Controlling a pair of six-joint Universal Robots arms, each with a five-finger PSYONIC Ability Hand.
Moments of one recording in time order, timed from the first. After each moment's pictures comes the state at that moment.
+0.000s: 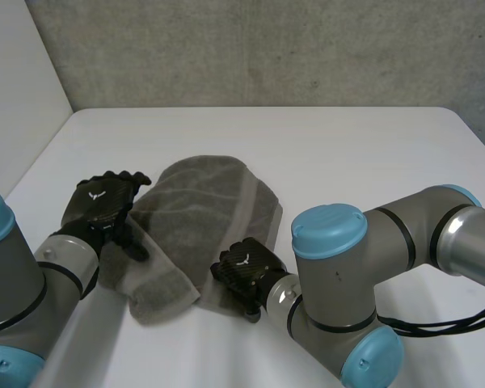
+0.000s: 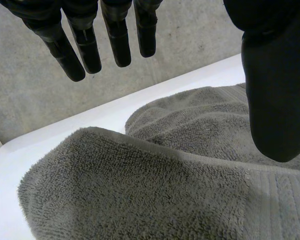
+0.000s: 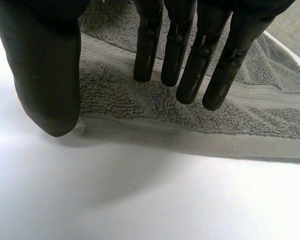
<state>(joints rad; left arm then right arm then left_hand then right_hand) 4.37 -1.75 -1.90 3.43 -1.57 3.21 2.35 -0.87 1.35 0.05 1.40 2.71 0.35 0.35 0.34 0.35 0.34 0.65 0.65 0.65 0.65 0.46</state>
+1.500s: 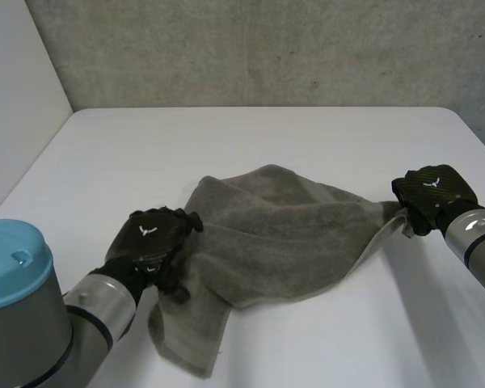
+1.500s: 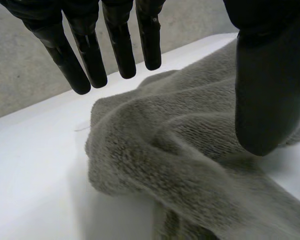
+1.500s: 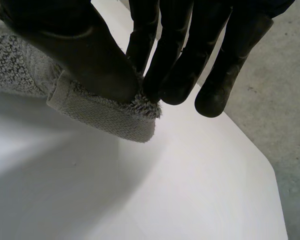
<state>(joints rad) 4.14 -1.71 -1.91 3.29 -1.59 3.20 1.69 -1.28 1.73 -0.15 1.35 2.55 0.50 0.49 0.50 0.50 0.51 1.32 1.28 1.33 1.34 1.16</state>
